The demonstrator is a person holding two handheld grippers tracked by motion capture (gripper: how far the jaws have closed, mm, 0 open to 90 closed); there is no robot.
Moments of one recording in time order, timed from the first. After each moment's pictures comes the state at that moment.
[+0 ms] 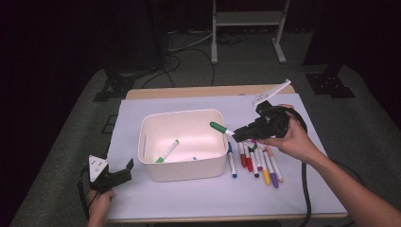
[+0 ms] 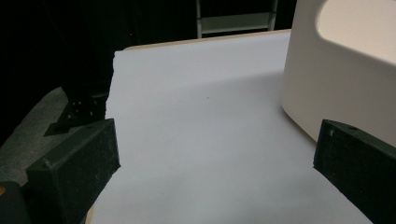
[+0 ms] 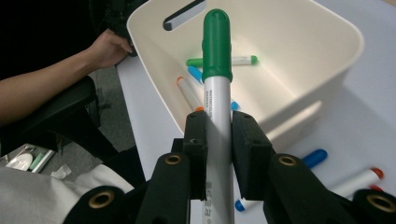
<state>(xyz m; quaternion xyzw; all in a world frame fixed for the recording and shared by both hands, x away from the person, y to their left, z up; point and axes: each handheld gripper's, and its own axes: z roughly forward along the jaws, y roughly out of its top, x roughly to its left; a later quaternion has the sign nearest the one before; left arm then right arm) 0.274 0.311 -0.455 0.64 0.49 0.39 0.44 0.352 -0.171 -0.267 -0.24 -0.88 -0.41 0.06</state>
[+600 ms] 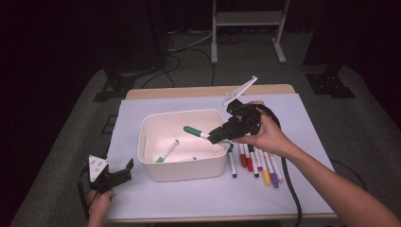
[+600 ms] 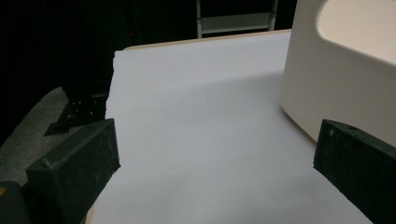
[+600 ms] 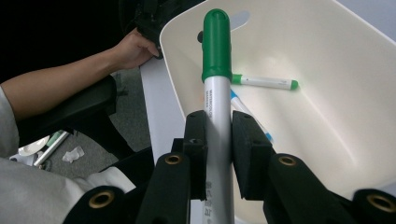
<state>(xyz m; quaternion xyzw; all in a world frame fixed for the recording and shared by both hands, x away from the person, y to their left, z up) 0.274 0.311 -0.455 0.65 0.49 0.39 0.44 0.358 -0.113 -0.262 -0.18 -0.89 -0.40 0.08</state>
